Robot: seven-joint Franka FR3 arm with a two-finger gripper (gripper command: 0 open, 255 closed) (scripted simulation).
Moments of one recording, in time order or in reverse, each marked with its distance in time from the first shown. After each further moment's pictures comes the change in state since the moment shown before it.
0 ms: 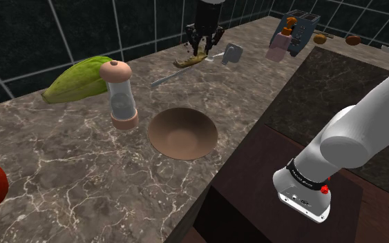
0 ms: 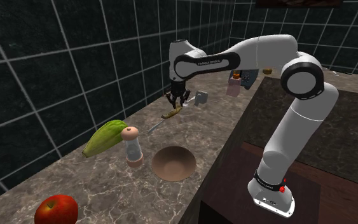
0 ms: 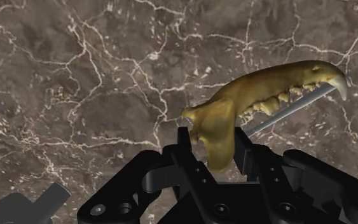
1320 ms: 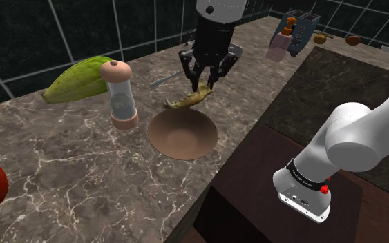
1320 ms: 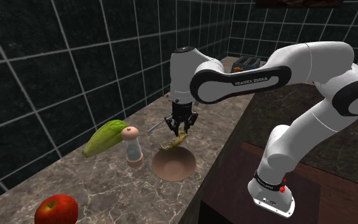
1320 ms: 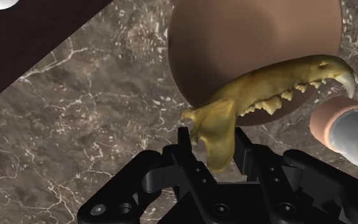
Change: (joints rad) arm 0.183 -0.311 0.237 -0.225 0.143 -0.070 0.356
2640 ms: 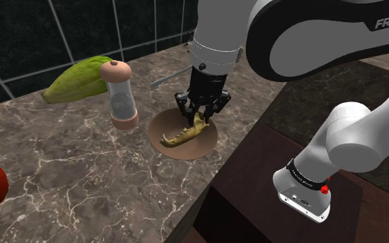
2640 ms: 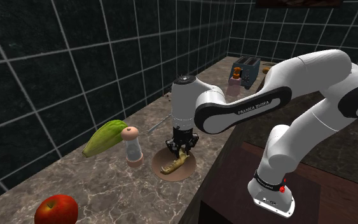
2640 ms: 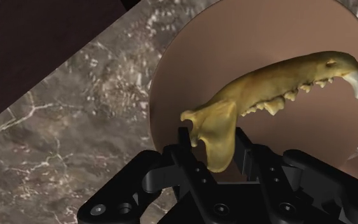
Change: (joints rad) arm 0.042 0.000 0.093 -0.183 0.044 0.190 0.089
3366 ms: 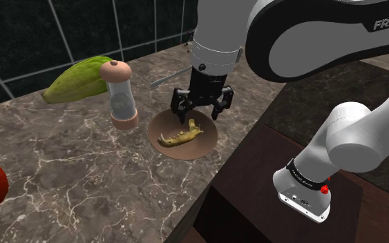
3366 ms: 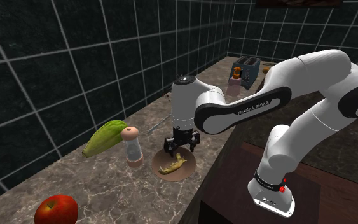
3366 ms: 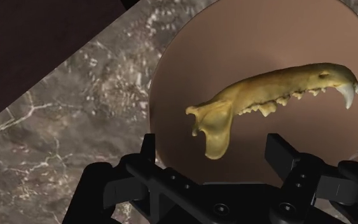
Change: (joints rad) arm -0.001 0.001 0.000 -0.003 0.000 0.004 -0.001
